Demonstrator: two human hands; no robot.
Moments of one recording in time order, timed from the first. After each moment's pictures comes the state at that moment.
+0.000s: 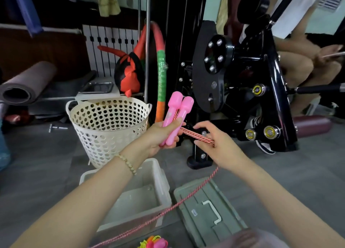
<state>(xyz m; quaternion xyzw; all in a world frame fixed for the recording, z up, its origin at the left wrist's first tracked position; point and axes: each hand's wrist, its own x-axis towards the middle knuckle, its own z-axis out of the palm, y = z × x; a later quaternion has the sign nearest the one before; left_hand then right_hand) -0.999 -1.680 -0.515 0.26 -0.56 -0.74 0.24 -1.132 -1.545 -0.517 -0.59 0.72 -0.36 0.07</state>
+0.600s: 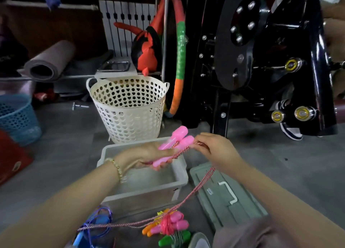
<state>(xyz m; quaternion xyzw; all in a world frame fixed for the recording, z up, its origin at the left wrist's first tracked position) -0.923 -1.683 -0.606 0.35 -0.66 -0.67 -0.01 -1.100 -1.563 -0.597 -0.68 0.69 -0.23 0.00</state>
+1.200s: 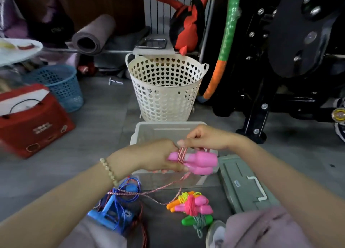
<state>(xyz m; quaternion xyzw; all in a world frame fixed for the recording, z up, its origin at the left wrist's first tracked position) -0.829 -1.675 -0.611 0.27 -0.89 -0.36 -0.05 -1.016 -1.647 -0.609 -0.71 0.54 -0.17 0.43</state>
